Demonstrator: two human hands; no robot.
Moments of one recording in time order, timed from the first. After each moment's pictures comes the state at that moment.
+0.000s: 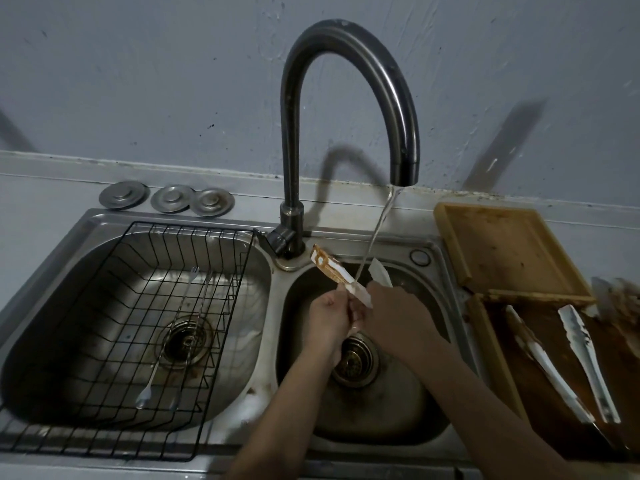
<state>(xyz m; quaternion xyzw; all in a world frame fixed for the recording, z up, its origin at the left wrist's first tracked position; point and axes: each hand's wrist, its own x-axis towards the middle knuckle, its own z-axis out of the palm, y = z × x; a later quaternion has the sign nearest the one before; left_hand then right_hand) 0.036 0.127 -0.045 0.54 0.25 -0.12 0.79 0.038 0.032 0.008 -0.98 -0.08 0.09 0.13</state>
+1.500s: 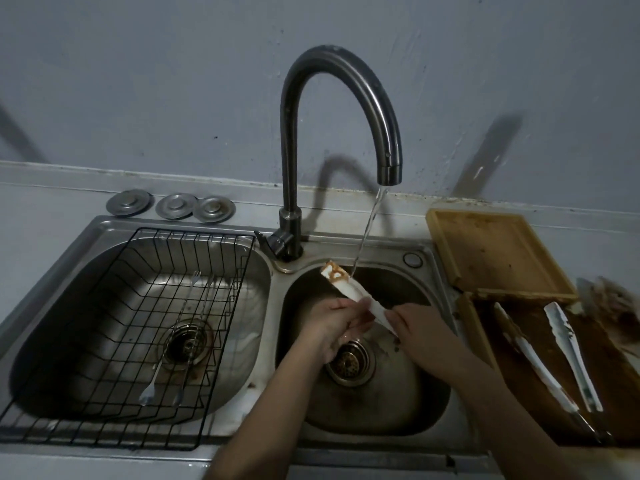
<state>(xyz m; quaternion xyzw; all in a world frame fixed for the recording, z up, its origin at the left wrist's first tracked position) 0.023 0.134 -0.024 0.48 0.21 -0.23 0.82 0.018 -0.017 0.006 -0.96 -0.12 0.11 0.21</state>
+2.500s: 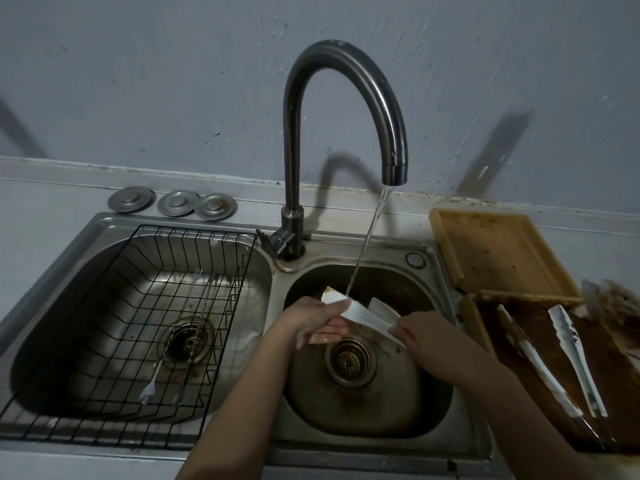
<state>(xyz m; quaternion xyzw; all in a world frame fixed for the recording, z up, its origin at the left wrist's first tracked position) 0.047 0.172 -0.039 0.62 0.20 -0.33 0.68 0.014 -0.028 0.012 -0.96 -0.14 0.18 0.15</state>
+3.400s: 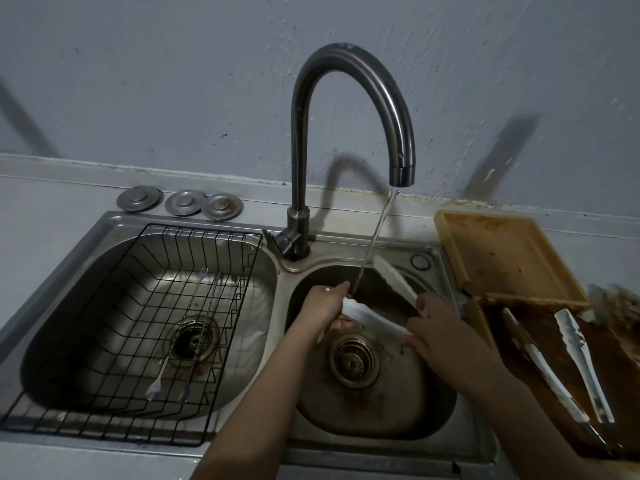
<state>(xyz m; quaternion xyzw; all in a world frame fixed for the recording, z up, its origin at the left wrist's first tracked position) 0.050 0.152 -0.023 0.62 0.23 -0.21 0.72 0.006 -0.037 0.014 -0.98 -0.18 0.10 0.04</state>
